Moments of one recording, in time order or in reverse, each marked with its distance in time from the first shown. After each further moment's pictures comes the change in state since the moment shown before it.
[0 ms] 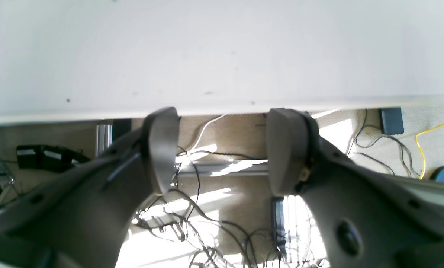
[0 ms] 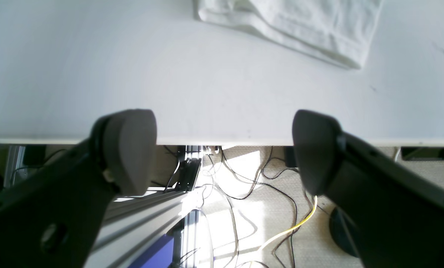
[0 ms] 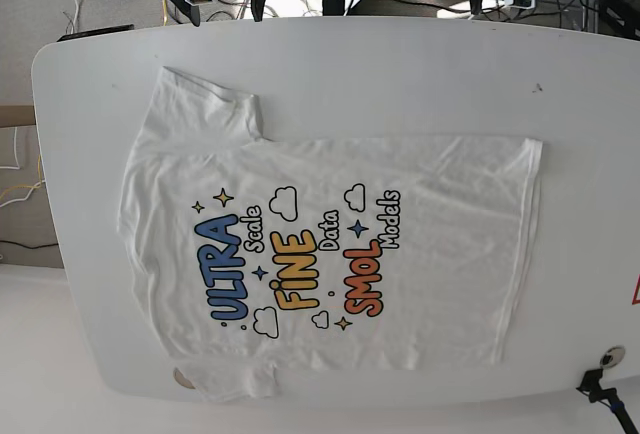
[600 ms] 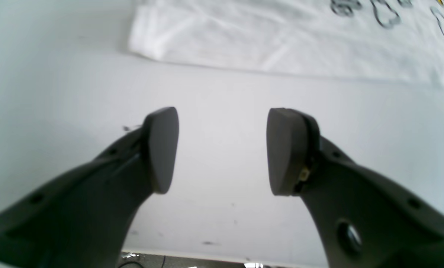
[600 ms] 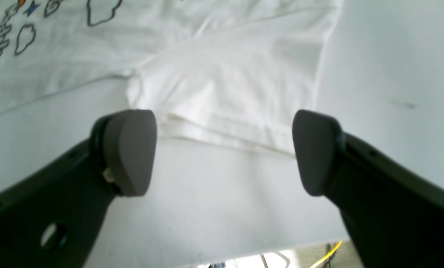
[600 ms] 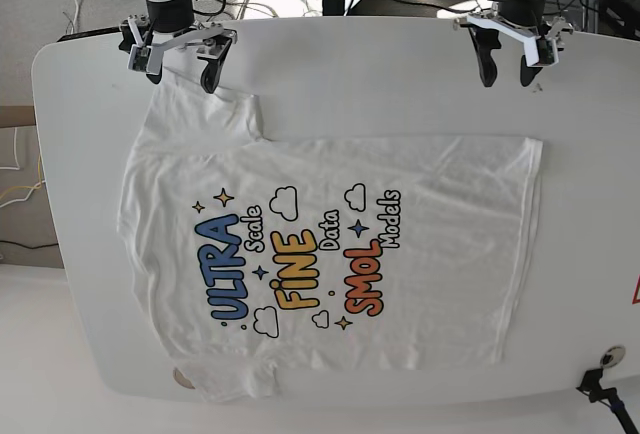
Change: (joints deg) left arm -13.2 -0.3 -4.3 -0.2 -12.9 0.1 0.5; right arm 16.8 3.4 10.5 -0.4 19.6 0.0 -13.6
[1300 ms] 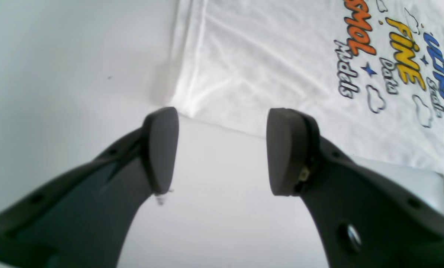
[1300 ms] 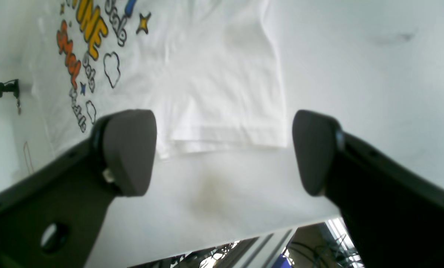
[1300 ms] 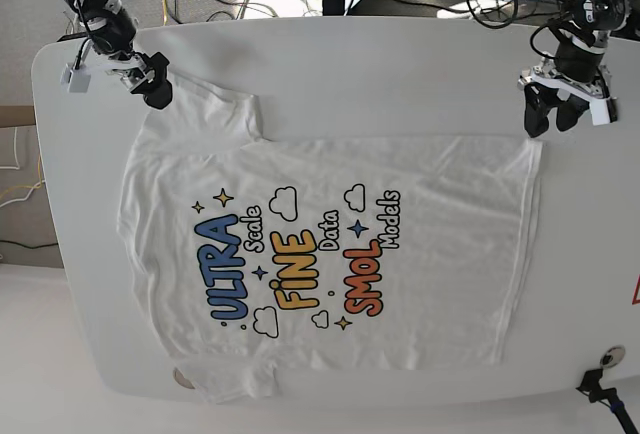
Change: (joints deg) left arm -16.5 -4.4 -15.8 -5.5 -21.2 -13.0 25.3; right arm 7.5 5.6 20.9 -4.9 41.6 -0.2 -30.6
